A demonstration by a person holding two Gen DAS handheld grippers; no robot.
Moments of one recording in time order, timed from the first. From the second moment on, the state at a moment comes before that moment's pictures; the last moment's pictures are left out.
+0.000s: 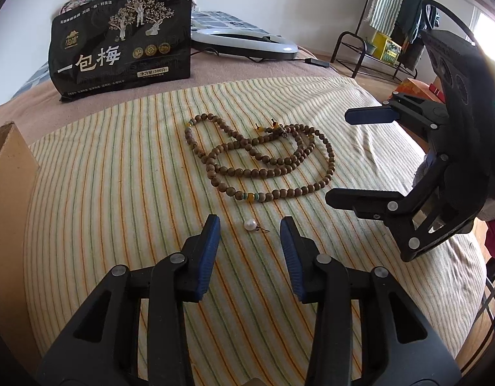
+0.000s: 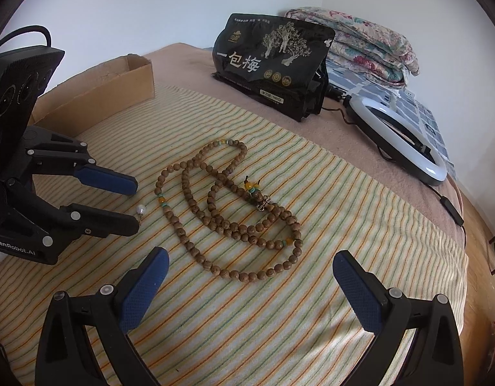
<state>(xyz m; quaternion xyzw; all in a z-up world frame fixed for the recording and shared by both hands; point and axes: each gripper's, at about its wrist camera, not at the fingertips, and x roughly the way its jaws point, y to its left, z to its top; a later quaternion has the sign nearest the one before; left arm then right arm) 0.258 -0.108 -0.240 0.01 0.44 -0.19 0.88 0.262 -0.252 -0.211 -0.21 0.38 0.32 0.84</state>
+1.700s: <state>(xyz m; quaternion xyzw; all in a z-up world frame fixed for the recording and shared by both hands) 0.225 -0.036 -0.223 -0.04 0.45 -0.12 0.88 0.243 -0.202 -0.207 -0.18 0.45 0.31 0.82</state>
